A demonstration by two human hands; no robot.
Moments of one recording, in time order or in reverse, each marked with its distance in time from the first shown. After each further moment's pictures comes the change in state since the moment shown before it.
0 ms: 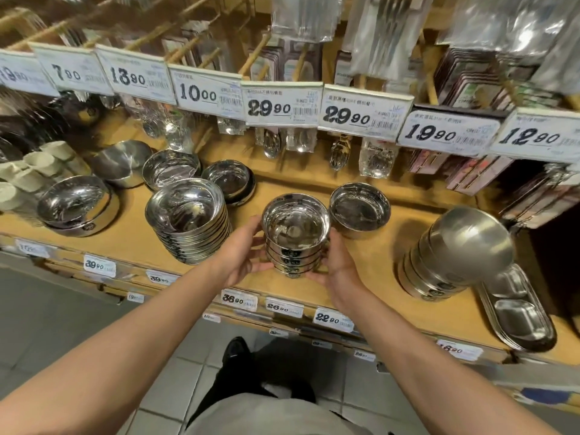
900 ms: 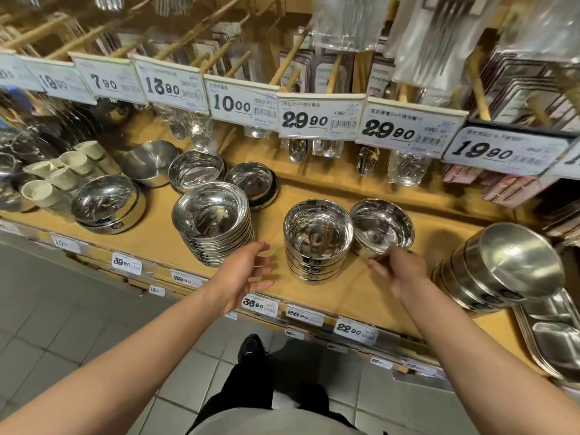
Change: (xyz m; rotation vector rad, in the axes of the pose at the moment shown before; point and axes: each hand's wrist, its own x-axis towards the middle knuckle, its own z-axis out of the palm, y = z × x) left_hand -0.020 -0.013 -0.032 -0.020 0.176 -0.052; right_hand 0.038 -0.027 -0.058 0.192 0.352 0.125
